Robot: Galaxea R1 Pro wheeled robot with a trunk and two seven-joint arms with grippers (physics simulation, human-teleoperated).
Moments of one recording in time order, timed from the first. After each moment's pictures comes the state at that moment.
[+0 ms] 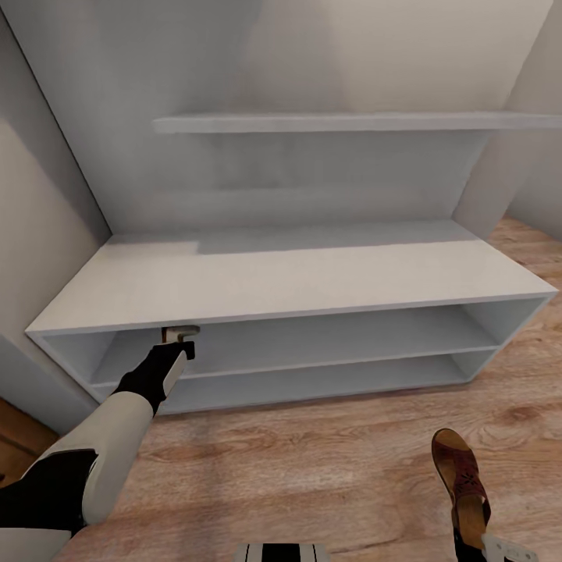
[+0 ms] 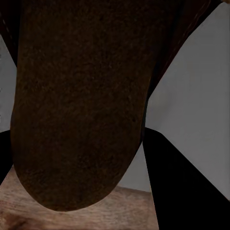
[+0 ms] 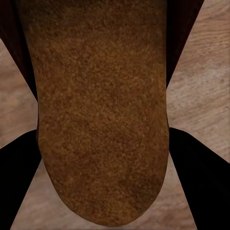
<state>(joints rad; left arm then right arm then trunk) -1.01 0.00 0.09 -0.47 0.02 0.39 0.29 -0.27 -0.16 -0.48 -0.34 0.15 -0.44 0.00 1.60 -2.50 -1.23</state>
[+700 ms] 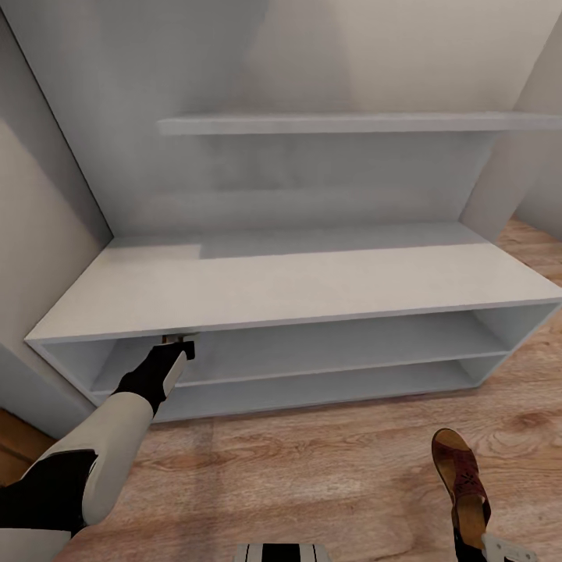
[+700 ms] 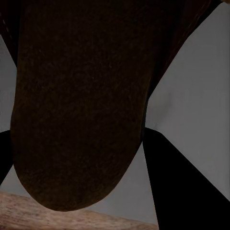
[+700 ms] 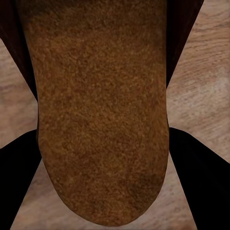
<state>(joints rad) -1.01 0.00 0.09 -0.47 0.01 0.38 0.29 -0.27 -0.16 -0.48 -0.34 0.15 -0.44 0.00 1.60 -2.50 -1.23</state>
